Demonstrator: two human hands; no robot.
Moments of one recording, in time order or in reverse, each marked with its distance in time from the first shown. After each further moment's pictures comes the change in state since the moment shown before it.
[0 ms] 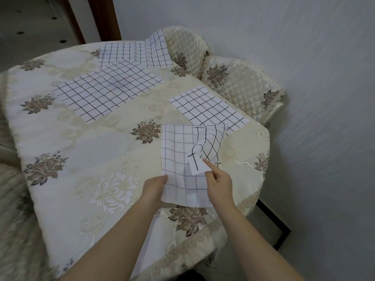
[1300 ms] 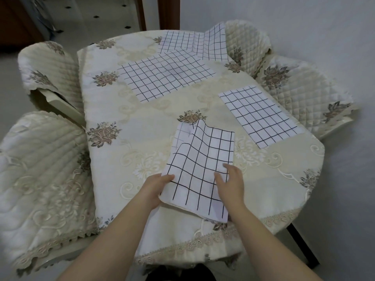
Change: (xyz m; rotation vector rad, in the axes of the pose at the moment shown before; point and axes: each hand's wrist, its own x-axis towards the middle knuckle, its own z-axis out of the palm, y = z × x) left_hand -0.019 -0.022 -0.104 -0.207 0.000 -0.019; right_hand -0.001 0.029 0.058 -0.459 -0.162 -0.067
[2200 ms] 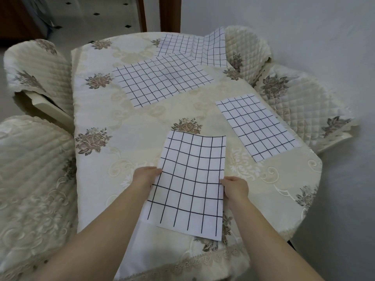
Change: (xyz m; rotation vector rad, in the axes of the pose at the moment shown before) left_hand 0.054 0.041 0.014 0.059 0.258 0.073; right_hand 0.075 0.017 -0.011 0.302 -0.015 0.512
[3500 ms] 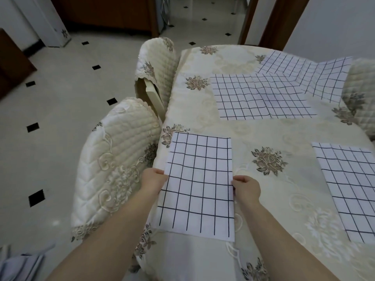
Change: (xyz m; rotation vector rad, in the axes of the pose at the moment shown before) left_hand 0.011 -0.002 -0.154 -0.111 0.473 0.032; right_hand -0.014 -0.059 0.178 -0.317 -0.309 -0.311
